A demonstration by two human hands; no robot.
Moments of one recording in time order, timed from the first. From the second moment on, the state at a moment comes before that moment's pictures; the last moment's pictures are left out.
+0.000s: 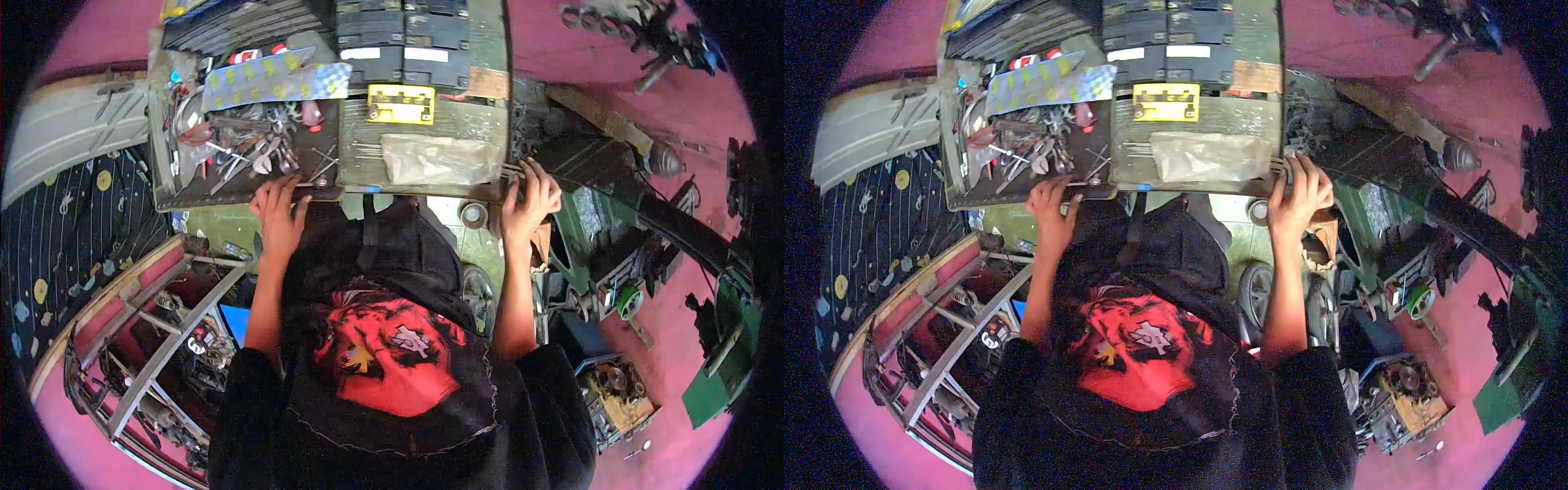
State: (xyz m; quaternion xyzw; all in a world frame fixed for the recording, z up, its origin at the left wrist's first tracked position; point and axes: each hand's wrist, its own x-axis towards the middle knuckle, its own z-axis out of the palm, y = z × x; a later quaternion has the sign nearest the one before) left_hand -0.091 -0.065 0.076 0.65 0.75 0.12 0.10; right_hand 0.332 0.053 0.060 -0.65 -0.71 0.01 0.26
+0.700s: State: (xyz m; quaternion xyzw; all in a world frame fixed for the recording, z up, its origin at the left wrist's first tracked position) left_hand -0.435 -0.151 0.030 0.41 0.90 0.16 0.01; right_hand -0.073 -0.007 0.092 -0.52 -0.82 0.12 0.20
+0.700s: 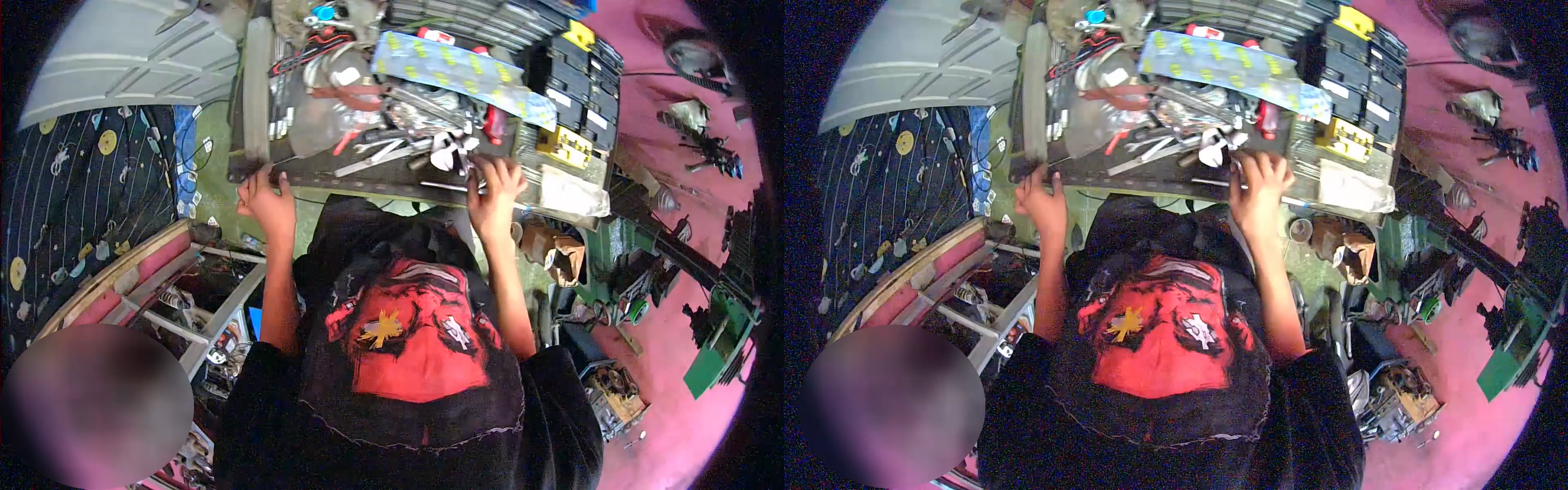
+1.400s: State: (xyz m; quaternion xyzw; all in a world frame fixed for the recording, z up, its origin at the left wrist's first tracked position) left_hand -0.473 -0.122 0.006 0.34 0.94 0.08 -0.01; right_hand -0.282 0.021 0.078 -0.21 -0.94 0.25 0.03
